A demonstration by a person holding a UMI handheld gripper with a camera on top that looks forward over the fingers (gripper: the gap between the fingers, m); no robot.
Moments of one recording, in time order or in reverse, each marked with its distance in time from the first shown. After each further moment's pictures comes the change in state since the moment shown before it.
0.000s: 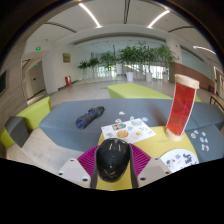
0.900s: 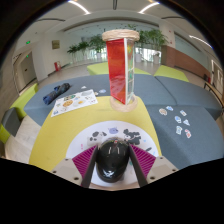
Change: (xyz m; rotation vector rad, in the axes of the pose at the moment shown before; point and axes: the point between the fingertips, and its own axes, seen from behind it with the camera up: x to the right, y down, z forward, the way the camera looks) arm 0.229 0.107 -0.027 -0.201 0.068 0.027
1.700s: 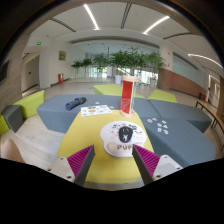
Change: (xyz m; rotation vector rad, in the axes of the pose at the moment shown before) arm -0.072 0.045 -0.227 0.229 0.069 -0.090
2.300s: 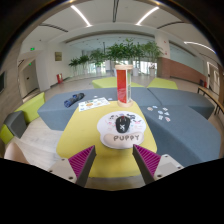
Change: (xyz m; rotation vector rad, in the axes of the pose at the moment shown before) arm 0.020 0.031 0.008 -0.073 -0.044 0.107
